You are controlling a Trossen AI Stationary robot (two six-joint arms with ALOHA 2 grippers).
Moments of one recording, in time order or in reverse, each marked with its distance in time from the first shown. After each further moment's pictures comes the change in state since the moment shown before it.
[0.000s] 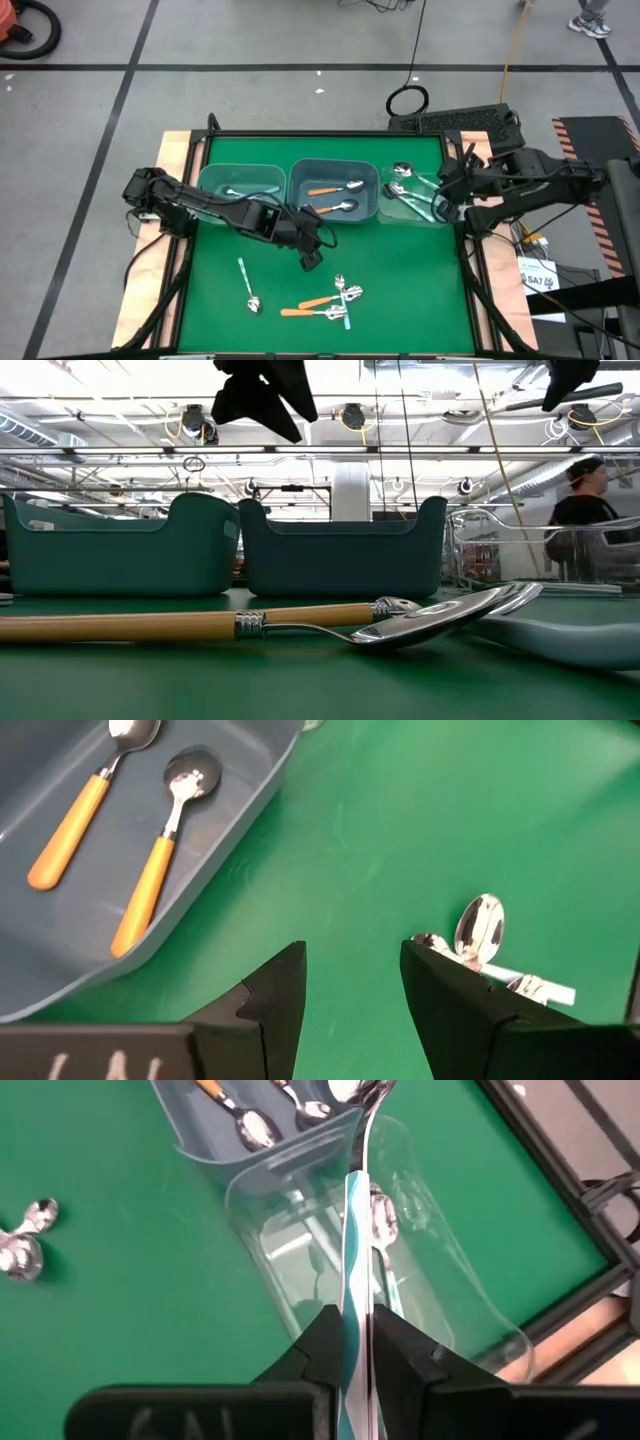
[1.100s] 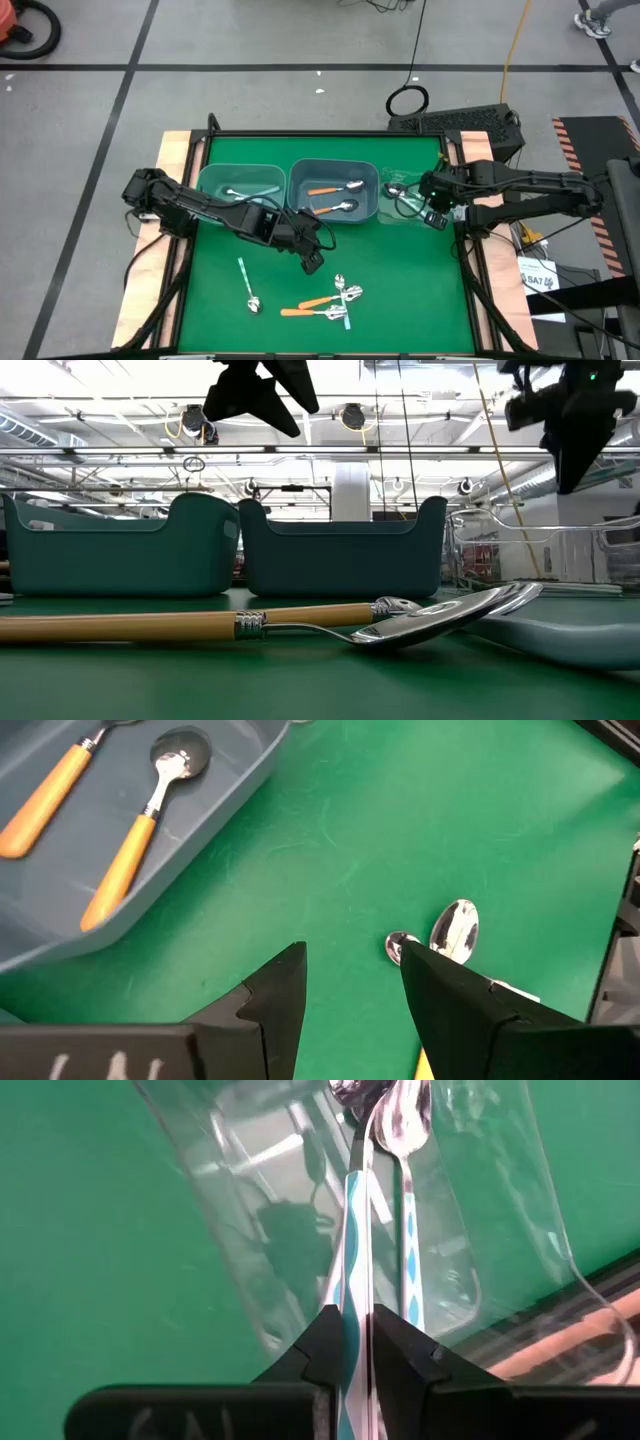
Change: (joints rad) left arm -0.024 0.000 0.000 0.011 0.001 -0.106; right arm -0.238 0.001 -0.391 0.204 -0.180 -0.274
